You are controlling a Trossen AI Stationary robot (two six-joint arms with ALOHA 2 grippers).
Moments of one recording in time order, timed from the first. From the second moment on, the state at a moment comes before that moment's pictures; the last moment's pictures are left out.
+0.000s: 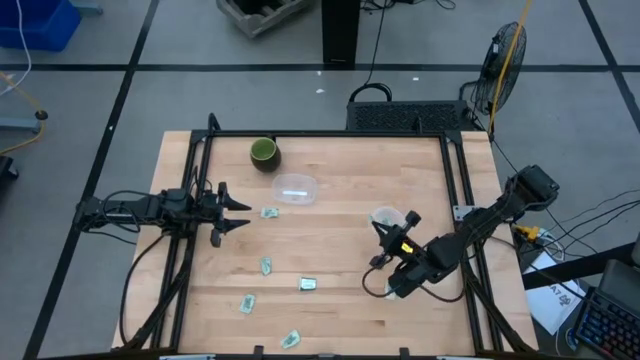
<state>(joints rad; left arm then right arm) -0.03 0.05 0.07 -0.15 -0.01 -0.11 0.60 1.49 0.82 -0.52 1.20 0.82</state>
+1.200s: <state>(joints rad) -0.03 0.05 0.07 -0.15 -0.01 -0.11 0.57 1.49 0.70 -0.62 0.90 1.05</state>
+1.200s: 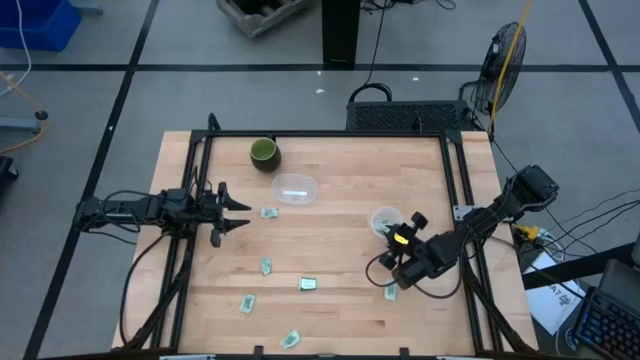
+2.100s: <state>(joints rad) -0.03 0.05 0.07 -0.15 -0.01 -0.11 0.91 1.52 0.72 -0.12 0.47 0.77</state>
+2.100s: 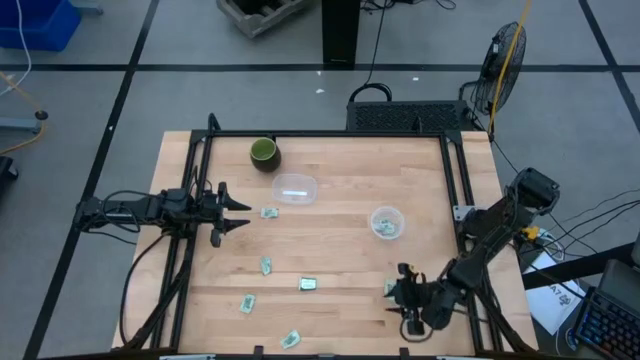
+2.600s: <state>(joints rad) -0.03 0.05 0.07 -0.15 -0.01 -0.11 0.96 1.67 0.72 -0.20 0.46 0.73</state>
